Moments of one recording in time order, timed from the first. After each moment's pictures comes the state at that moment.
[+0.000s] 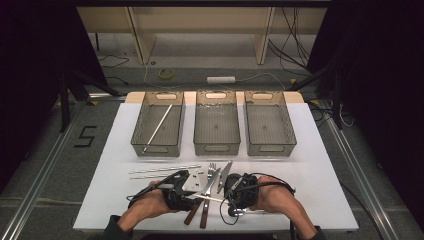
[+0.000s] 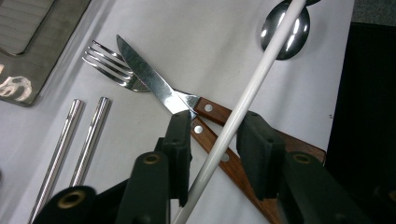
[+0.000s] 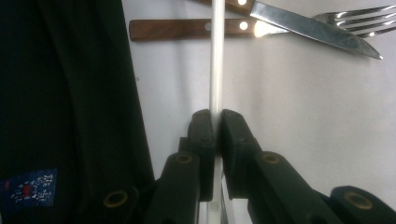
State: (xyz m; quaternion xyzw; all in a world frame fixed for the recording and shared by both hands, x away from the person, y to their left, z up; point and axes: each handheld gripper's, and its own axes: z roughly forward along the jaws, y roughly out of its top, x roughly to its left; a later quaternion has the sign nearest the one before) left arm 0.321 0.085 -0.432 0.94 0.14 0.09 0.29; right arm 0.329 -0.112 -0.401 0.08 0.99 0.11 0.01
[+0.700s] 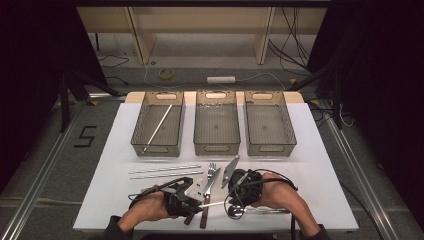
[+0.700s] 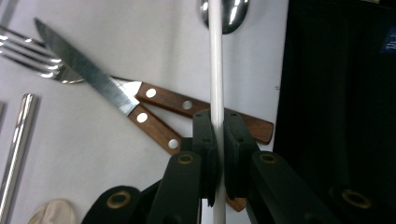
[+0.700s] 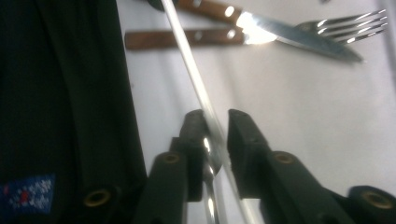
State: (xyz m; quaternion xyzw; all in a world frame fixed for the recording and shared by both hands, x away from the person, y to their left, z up) left arm 0.316 0.083 -0.438 0.96 0.11 0.02 0.27; right arm 0.338 -0.126 -0.395 0.10 0.98 0.16 0.01
